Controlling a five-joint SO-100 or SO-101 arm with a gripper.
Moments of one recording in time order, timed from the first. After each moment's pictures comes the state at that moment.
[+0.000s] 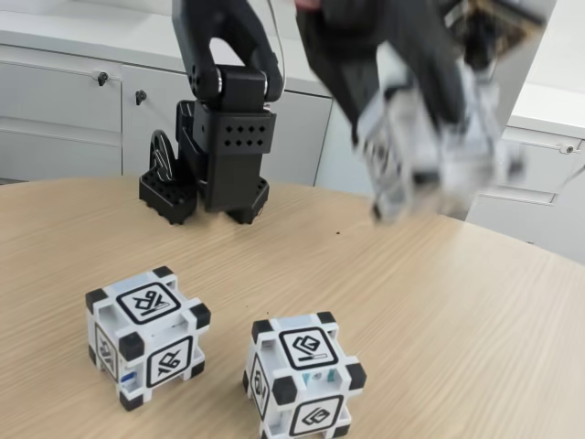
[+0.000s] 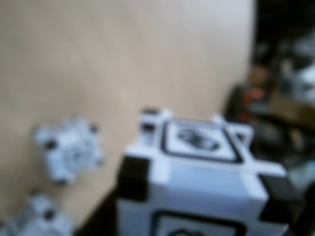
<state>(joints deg) 1.8 143.1 117.3 60.3 12.0</state>
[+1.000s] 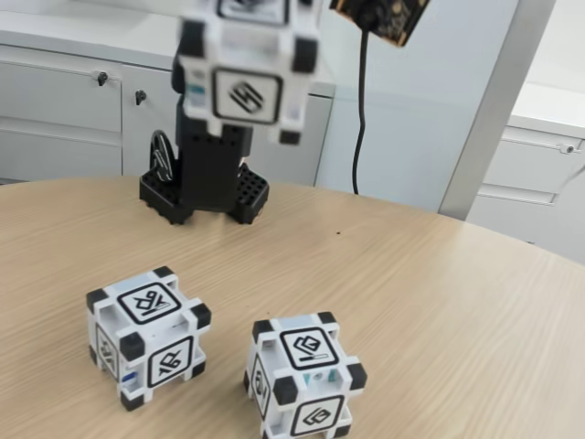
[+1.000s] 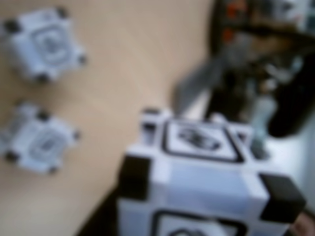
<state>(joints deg) 24.6 160.5 122.0 71.3 2.0</state>
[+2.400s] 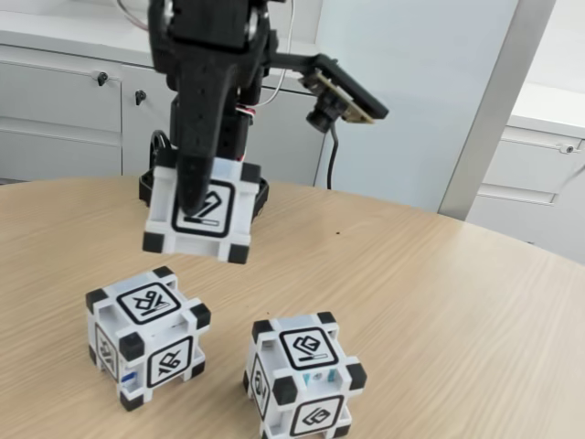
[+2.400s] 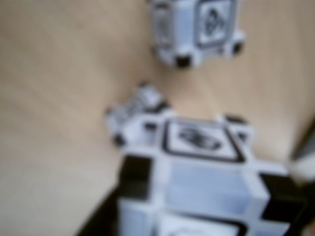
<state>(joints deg) 29.7 132.5 117.5 80.0 -6.9</state>
